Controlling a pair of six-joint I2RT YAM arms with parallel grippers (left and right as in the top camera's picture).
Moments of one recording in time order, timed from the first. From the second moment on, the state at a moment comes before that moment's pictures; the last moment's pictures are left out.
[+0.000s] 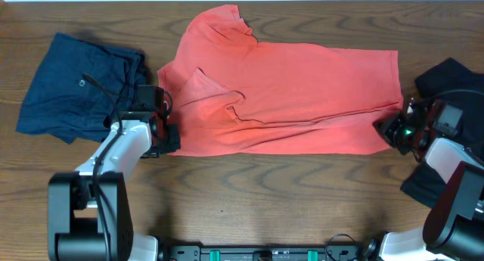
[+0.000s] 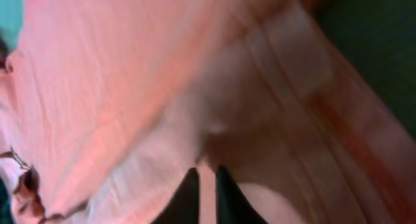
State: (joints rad) left arm -0.02 1.62 0.86 -0.62 0.01 -0.16; right arm -0.41 1.66 0.72 -0.11 -0.53 0.40
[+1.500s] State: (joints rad) left arm -0.02 1.69 0.88 -0.57 0.14 -0.06; right arm -0.41 1.63 0.87 -0.88 0.02 0.40
